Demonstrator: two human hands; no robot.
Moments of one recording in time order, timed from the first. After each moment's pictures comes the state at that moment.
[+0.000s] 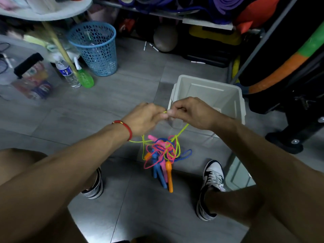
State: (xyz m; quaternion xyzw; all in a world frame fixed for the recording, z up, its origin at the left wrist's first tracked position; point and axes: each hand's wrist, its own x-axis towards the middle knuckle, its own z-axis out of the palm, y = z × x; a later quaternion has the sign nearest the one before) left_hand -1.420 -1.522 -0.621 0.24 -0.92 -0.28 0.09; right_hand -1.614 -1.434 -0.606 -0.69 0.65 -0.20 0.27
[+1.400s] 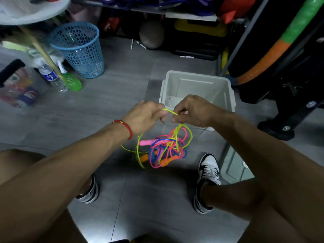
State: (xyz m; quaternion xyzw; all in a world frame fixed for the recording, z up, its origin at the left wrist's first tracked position) left_hand -1.456 -1.506 -0.627 0.25 -0.91 -0.31 0.09; right_hand -1.650 -1.412 -0.617 -0.69 0.68 -0.12 0.22
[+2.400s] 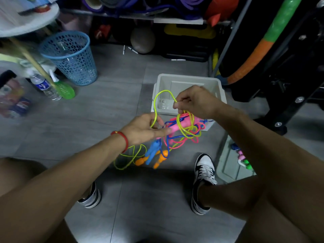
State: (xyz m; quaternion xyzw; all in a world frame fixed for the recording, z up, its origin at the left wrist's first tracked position) left_hand -1.469 -1.477 -0.645 0.35 -0.79 -0.50 0.03; right_hand -1.683 -1.398 -0.603 -0.59 0.74 -0.22 0.23
